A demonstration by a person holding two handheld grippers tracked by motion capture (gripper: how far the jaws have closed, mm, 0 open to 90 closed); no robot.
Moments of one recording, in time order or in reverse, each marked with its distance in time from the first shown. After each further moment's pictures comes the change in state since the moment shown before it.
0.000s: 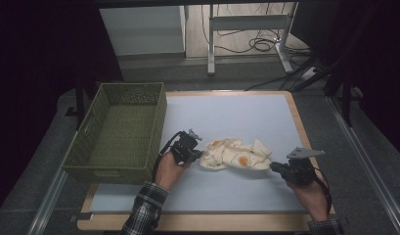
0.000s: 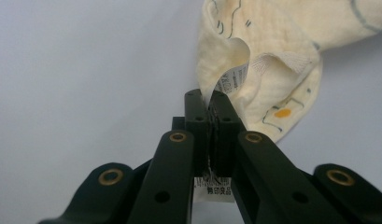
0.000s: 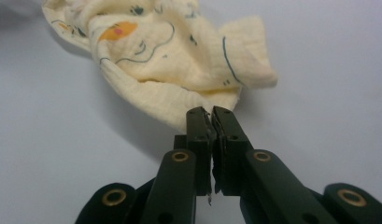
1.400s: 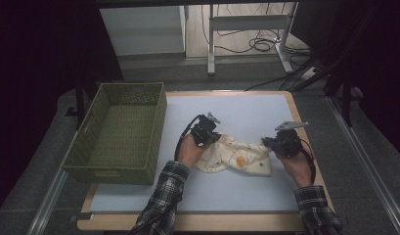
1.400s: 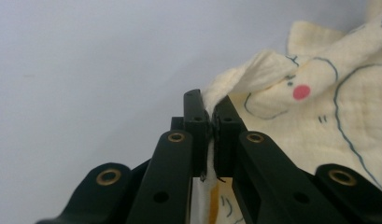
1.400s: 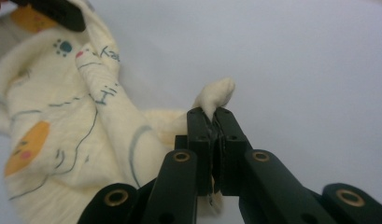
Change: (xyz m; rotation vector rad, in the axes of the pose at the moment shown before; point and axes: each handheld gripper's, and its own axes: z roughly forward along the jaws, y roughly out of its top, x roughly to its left) left arm 0.016 0.077 0.033 -0.147 0.009 0.051; right arm -0.036 0.070 0.040 -0.045 -0.074 -0.009
